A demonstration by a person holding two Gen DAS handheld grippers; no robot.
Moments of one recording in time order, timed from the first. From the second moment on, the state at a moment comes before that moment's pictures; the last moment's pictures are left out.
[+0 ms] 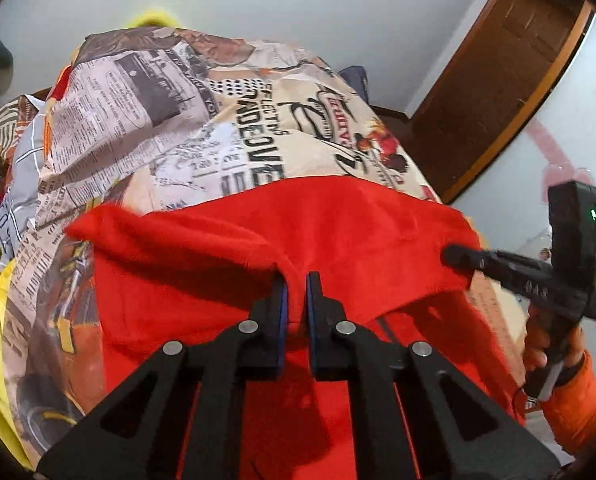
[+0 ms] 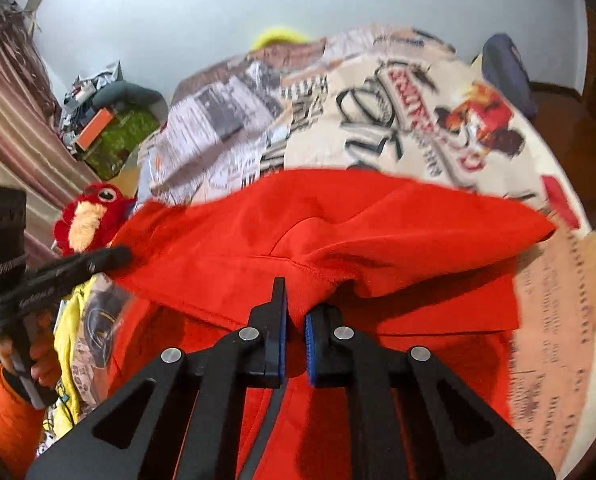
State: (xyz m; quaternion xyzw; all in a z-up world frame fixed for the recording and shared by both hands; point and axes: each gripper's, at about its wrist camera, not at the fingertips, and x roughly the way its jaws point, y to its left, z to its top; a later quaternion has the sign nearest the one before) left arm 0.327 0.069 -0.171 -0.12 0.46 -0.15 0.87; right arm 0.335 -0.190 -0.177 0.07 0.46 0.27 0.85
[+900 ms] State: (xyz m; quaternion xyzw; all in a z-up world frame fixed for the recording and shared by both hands) left arm 0.259 0.071 -0.220 -0.03 0.51 -0.03 0.86; right arm 0.289 -0.217 -0.198 -0.06 0.50 0.19 0.84
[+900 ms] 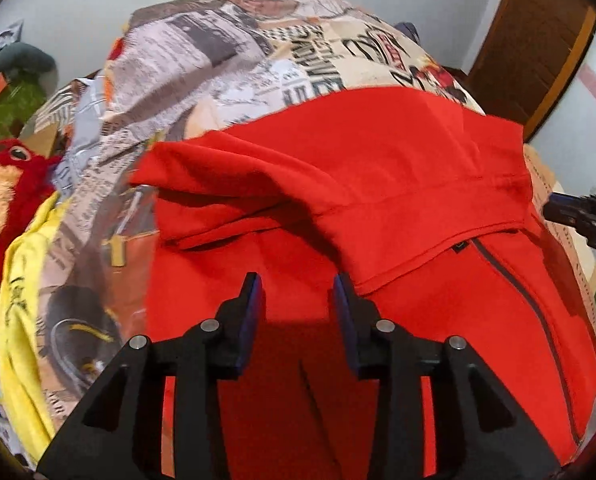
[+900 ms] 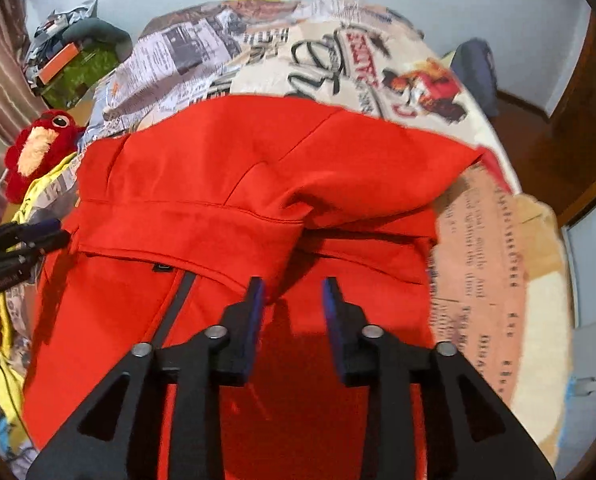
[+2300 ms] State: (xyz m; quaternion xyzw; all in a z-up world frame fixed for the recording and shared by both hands) left arm 0.146 0.126 -0.294 -0.13 0.61 -0.07 0.78; right arm 0.246 -0.334 -0.260 0.11 0.57 0.19 0.79
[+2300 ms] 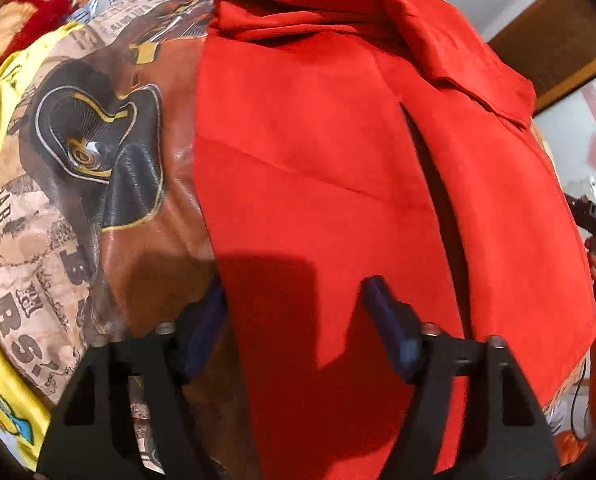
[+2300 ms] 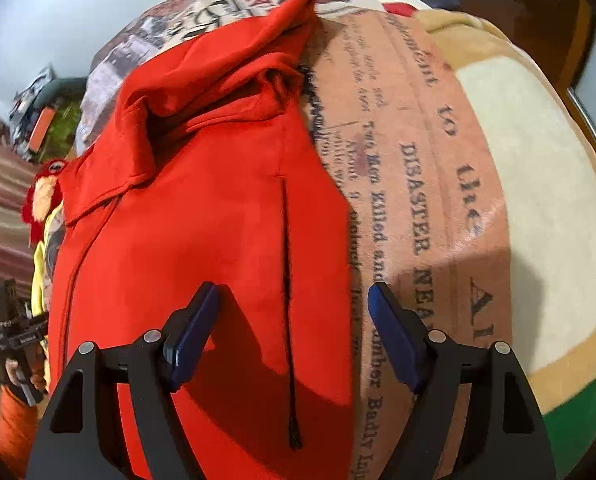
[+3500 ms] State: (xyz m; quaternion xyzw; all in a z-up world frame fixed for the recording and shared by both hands) left arm 0.308 0.182 -0.196 -0.18 0.46 0.04 0.87; right arm 0.358 -0.296 -0.194 0.16 0.48 0.17 0.85
